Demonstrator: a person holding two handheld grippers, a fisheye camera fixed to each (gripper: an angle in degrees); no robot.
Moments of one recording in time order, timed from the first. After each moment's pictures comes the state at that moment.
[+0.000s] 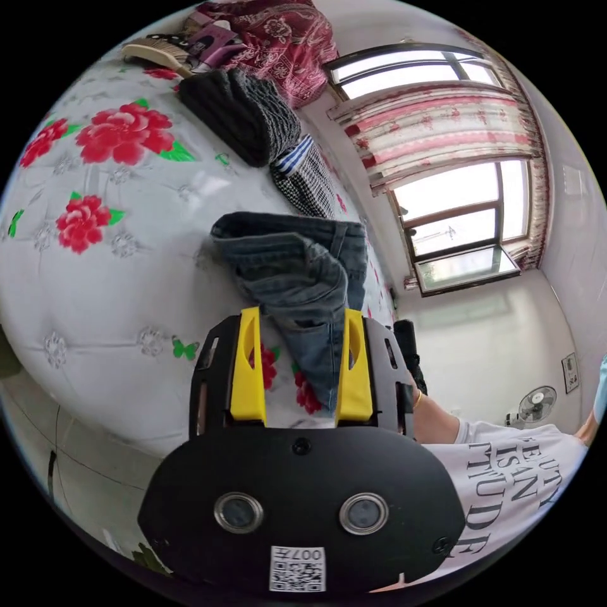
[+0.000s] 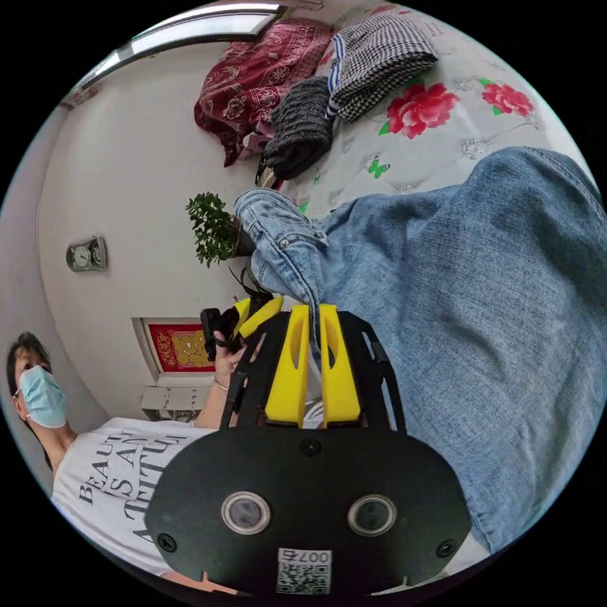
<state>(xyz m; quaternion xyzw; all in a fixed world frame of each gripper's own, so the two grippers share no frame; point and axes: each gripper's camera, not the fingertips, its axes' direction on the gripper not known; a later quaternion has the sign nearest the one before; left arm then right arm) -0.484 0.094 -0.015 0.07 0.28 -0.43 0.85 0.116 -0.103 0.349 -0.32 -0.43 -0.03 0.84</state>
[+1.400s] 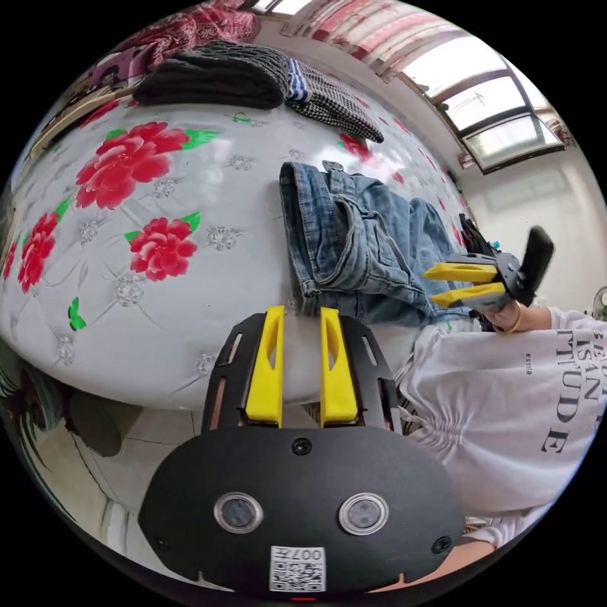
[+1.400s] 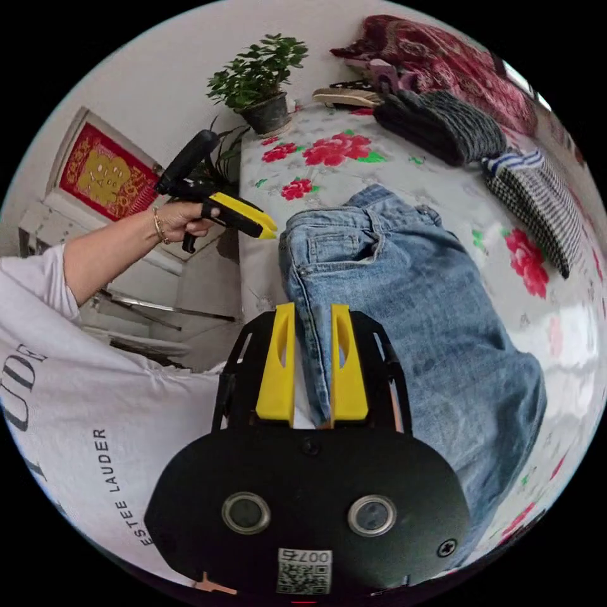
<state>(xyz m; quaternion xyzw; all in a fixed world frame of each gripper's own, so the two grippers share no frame) -0.479 0.146 0.022 -0.13 0.20 -0.24 0.94 -0.053 0.004 0.265 -0.23 -0.22 -0.49 0.81</state>
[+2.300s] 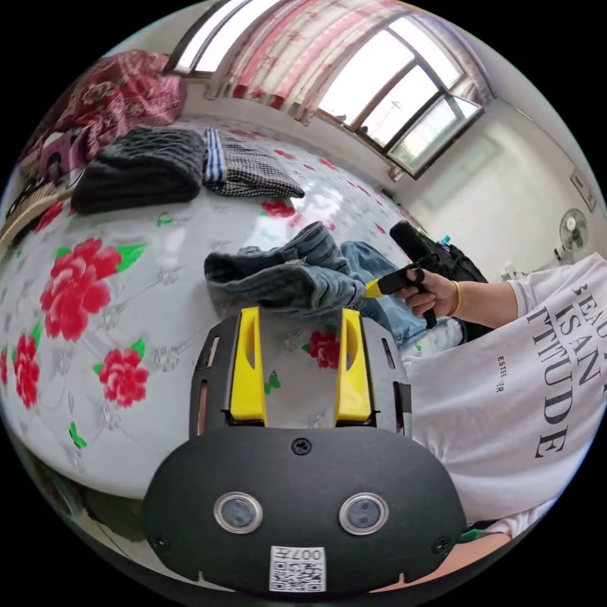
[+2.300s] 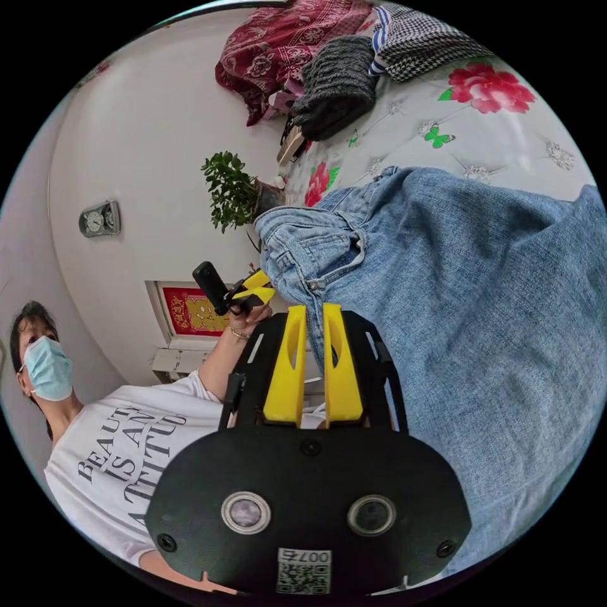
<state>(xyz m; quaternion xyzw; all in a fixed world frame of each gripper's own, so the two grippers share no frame) -0.424 0.076 0.000 0.02 0.24 -0.09 0.97 0.110 -0.090 0.361 -0.36 -0.50 -0.05 0.78</state>
